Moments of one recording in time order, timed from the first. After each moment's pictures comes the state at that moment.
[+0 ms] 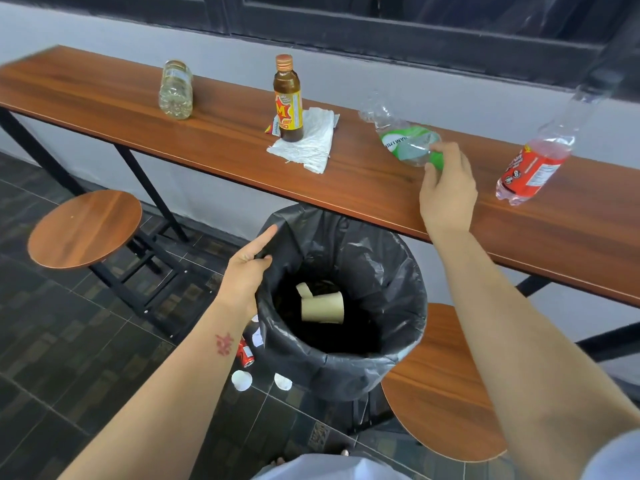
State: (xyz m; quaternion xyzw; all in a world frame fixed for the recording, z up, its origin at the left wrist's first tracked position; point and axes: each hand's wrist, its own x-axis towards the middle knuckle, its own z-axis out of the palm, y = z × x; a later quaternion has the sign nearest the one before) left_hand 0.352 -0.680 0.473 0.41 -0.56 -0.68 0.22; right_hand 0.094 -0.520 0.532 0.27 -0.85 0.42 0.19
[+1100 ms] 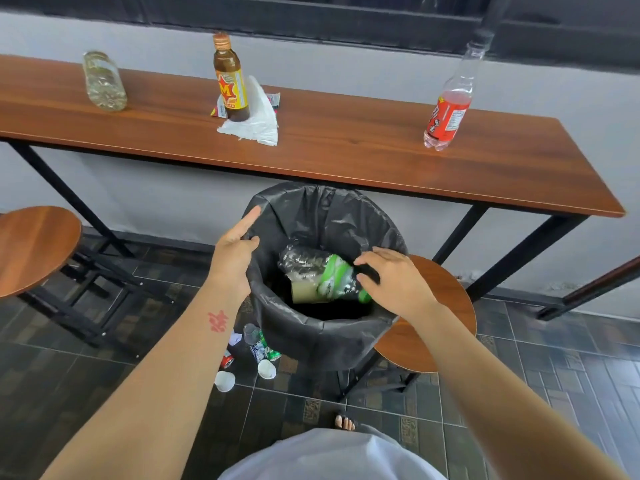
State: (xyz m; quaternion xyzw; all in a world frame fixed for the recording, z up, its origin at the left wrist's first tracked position) left_hand 0.371 -0.641 0.499 0.38 -0.60 -0.68 0.16; right_hand 0.248 -0.406 0.441 0.40 -0.89 0.20 0.00
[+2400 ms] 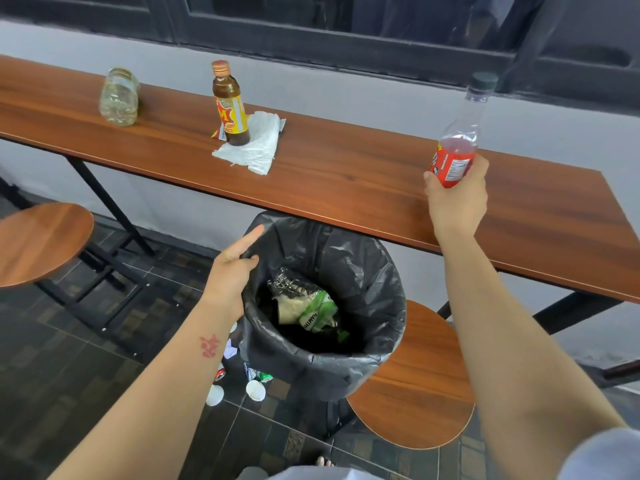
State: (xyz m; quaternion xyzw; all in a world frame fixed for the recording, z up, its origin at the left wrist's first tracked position) left_hand 0.313 -0.625 0.485 0.39 -0.59 -0.68 0.20; right_hand 0.061 -0.428 0.547 0.07 -0.86 0.50 0.11
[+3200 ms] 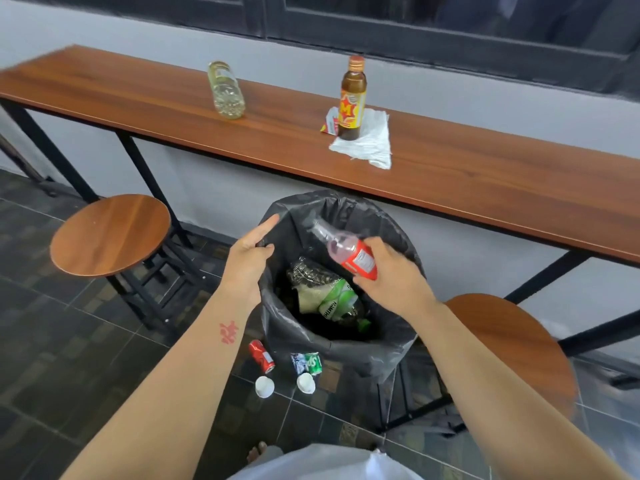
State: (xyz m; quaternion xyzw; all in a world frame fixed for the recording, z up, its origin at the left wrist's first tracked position) left_hand 0.439 -0.773 0.493 0.38 -0.58 -0.69 0.22; right_hand 0.293 -0.585 0.475 0.40 -0.89 0.18 -0.09
